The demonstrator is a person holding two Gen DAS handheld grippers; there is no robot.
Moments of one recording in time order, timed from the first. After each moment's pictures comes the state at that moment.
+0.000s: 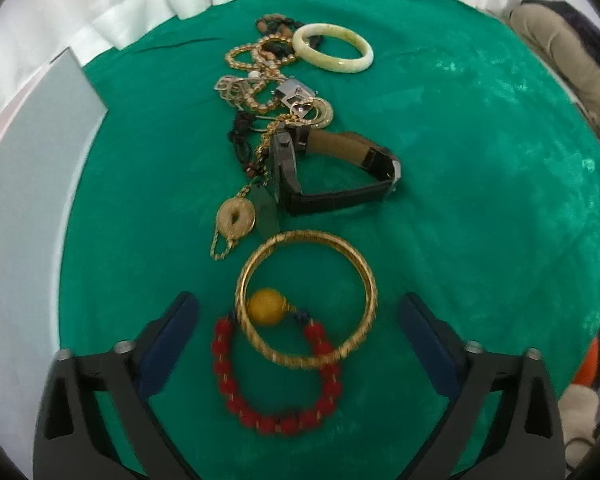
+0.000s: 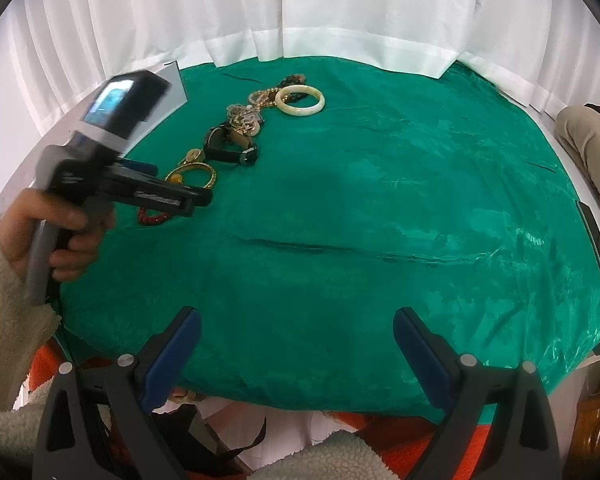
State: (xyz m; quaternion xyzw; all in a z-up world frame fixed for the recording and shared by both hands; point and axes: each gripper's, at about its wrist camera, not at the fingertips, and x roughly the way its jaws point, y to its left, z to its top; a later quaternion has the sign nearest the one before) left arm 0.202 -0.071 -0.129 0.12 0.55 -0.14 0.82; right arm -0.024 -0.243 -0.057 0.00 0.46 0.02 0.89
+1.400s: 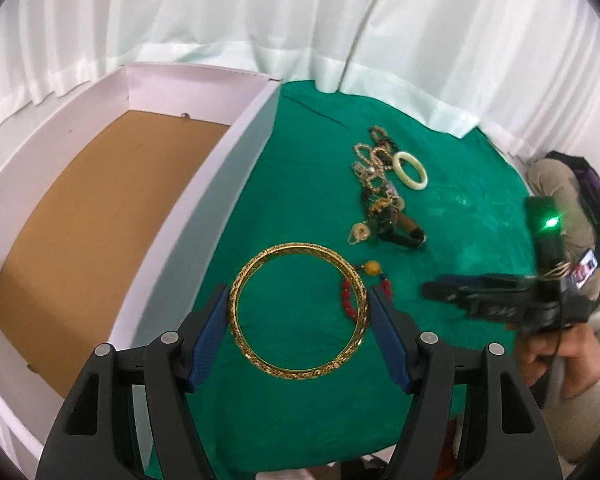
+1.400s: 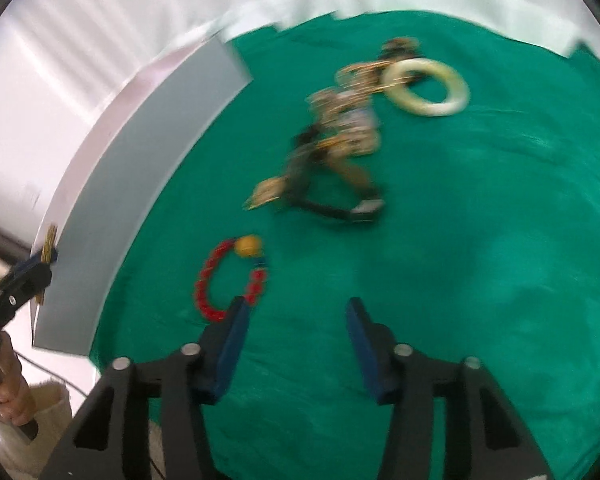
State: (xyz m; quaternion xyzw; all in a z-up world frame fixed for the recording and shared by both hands) left arm 0.100 0.090 -0.016 -0.09 0.45 -0.06 0.89; right arm 0.135 -0.173 -0.088 0.06 0.54 0.19 0.82
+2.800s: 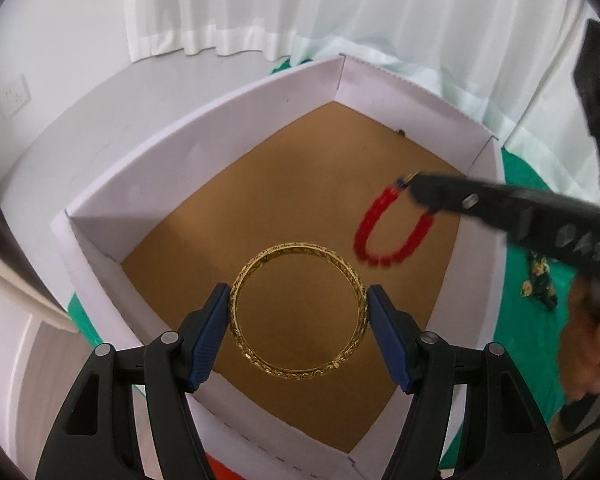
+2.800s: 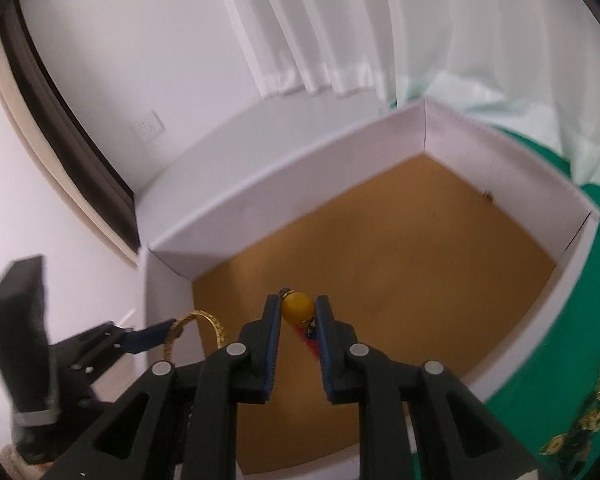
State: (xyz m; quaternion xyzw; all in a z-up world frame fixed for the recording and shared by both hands) left arm 0.065 0.270 -0.034 -0.14 0.45 0.16 0.87; right arm 0.164 0.160 -0.007 -0.06 0.44 0.41 0.80
